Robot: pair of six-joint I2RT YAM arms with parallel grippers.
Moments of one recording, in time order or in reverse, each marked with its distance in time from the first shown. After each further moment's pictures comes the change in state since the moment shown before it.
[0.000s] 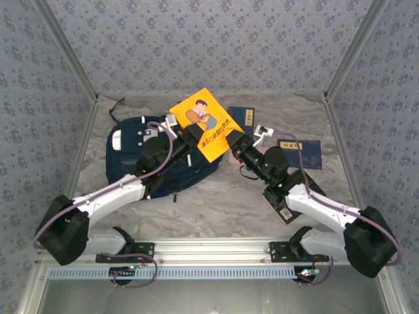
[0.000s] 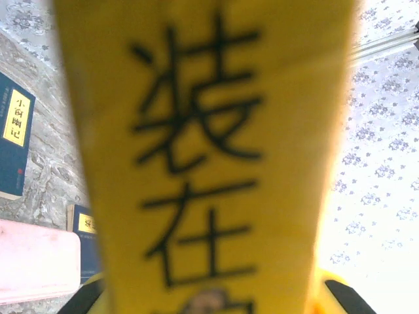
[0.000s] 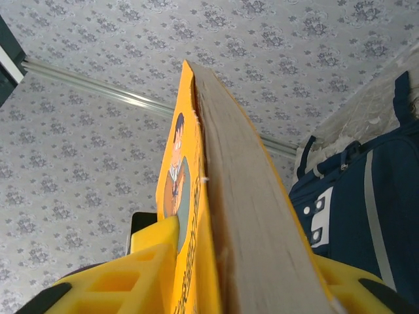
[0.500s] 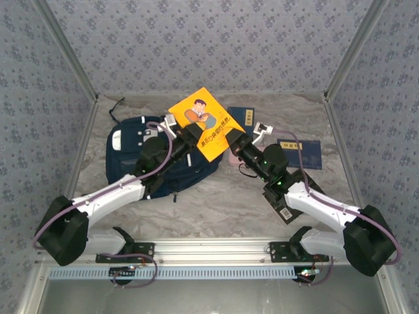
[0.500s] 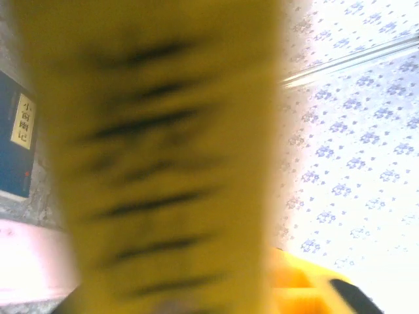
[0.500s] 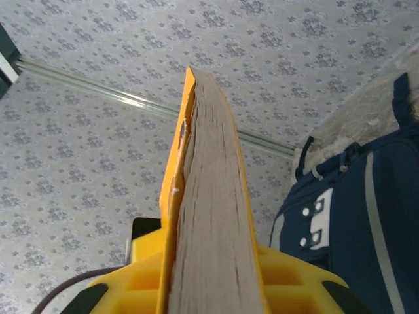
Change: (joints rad) left arm 0.002 -0.018 0.000 -0.050 -0.017 0.012; right arm -0.002 0.003 0.034 -0.055 0.001 -0.008
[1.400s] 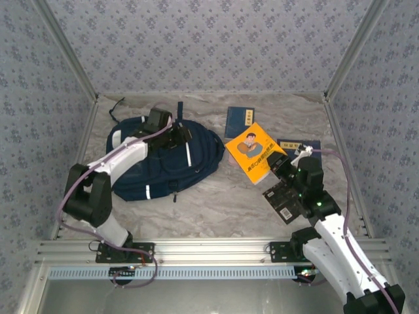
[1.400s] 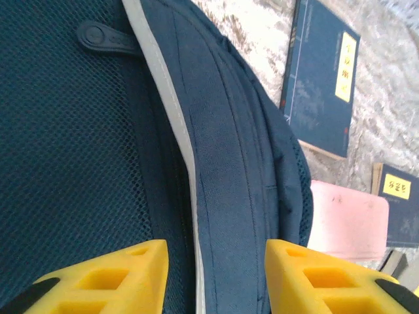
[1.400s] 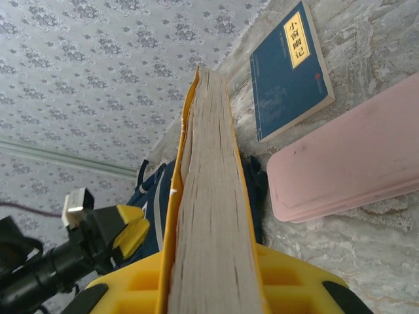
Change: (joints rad) left arm 0.288 0.389 0.453 -0.962 0.140 0.562; right arm -0.393 -0.530 -0.114 -0.830 -0.133 -0.233
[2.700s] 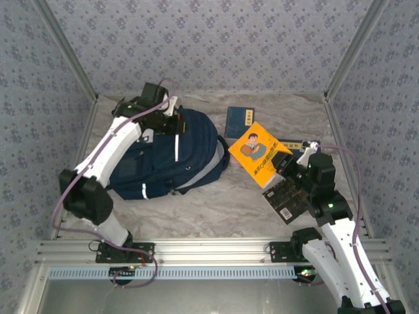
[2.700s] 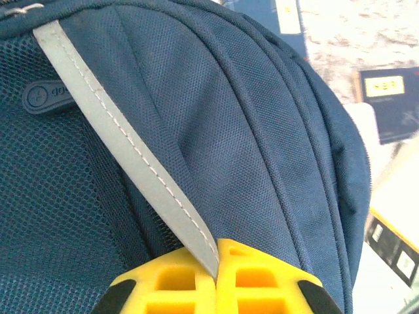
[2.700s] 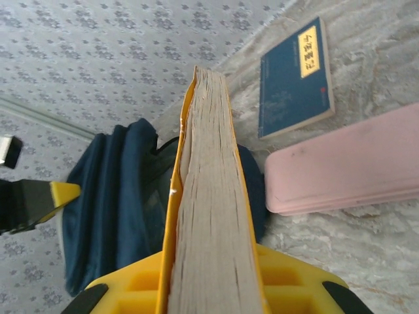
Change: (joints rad) left arm 0.006 -0.051 0.444 -0.594 0.058 0.455; right arm -0.070 -0.024 0.177 -0.242 -0.107 -0.212
